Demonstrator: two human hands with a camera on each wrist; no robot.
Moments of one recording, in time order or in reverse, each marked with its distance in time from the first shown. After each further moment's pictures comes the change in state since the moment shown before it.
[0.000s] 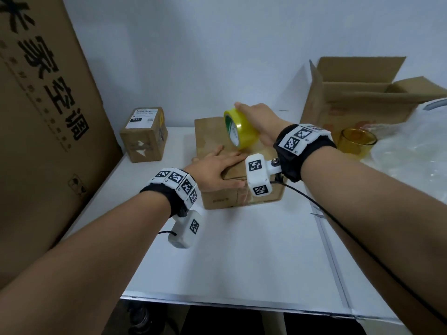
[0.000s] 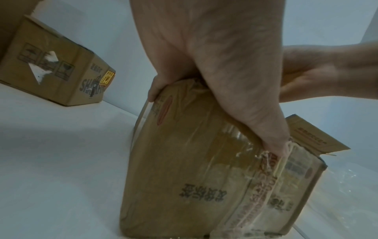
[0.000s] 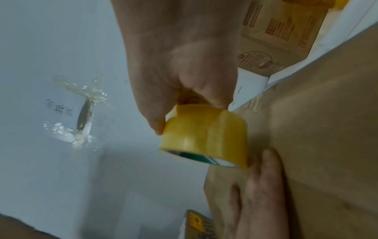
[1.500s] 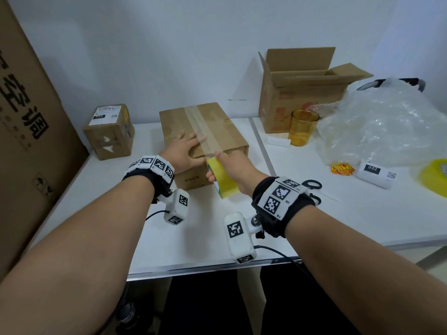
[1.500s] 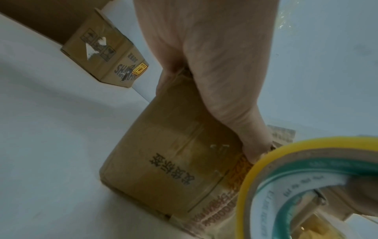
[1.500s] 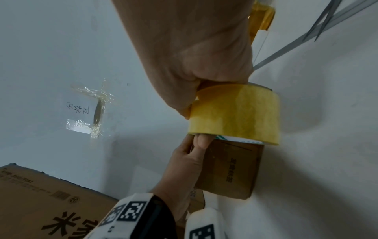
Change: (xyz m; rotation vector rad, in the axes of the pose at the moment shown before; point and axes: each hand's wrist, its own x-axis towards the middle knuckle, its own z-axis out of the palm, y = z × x) left_hand 0.012 0.001 0.016 -0.060 0.206 -0.063; right_hand -0.156 0.078 0.011 0.288 -0.049 0.130
